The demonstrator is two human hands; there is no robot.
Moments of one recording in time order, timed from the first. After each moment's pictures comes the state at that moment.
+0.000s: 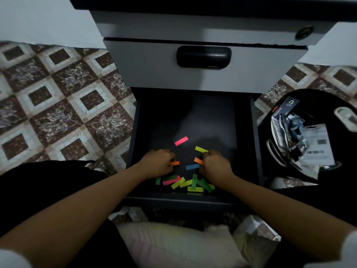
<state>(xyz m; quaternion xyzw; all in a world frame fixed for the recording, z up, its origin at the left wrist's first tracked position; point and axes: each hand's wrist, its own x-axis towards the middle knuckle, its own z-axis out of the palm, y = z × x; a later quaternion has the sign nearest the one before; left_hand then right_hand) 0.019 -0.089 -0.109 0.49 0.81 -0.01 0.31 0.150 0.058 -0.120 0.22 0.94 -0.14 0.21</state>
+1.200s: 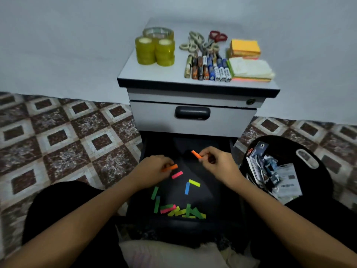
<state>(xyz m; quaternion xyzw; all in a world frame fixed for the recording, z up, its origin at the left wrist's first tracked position) 0.018 -0.103 0.006 0.47 0.84 0.18 0.18 0.154 0.079 0.021 0.19 0.89 -0.40 -0.12</state>
